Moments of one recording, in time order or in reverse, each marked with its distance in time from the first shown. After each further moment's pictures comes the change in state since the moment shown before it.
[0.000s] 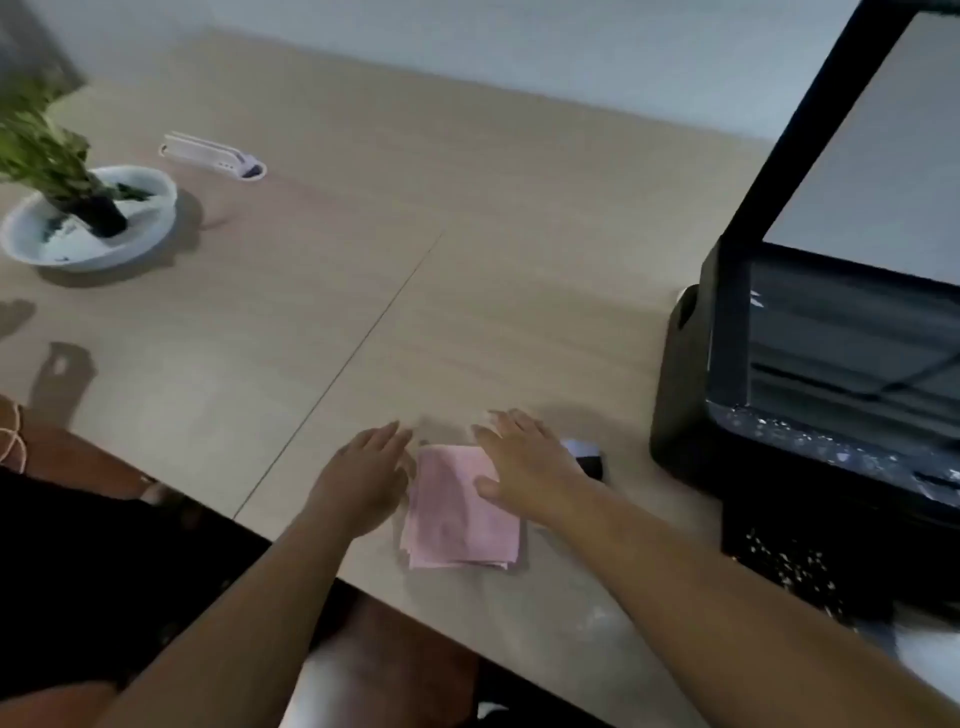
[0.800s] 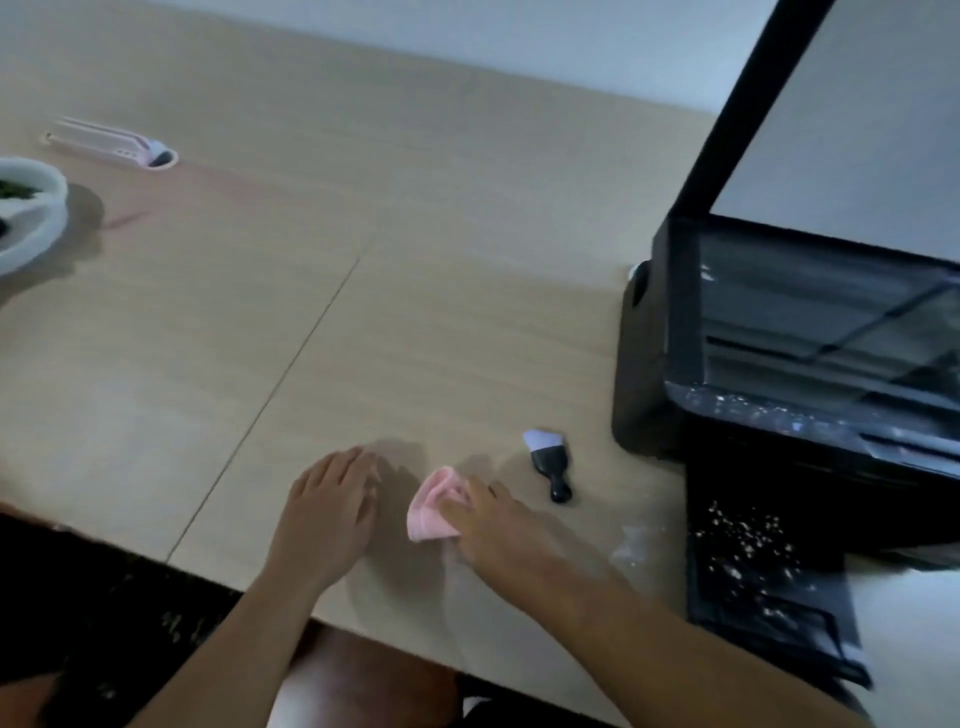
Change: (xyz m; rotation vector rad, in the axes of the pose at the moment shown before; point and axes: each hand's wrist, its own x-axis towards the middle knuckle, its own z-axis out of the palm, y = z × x) left_hand -0.020 0.006 0.018 -0.072 0.105 -0.010; right_hand -0.041 -0.023 0.064 -0.012 0.091 0.035
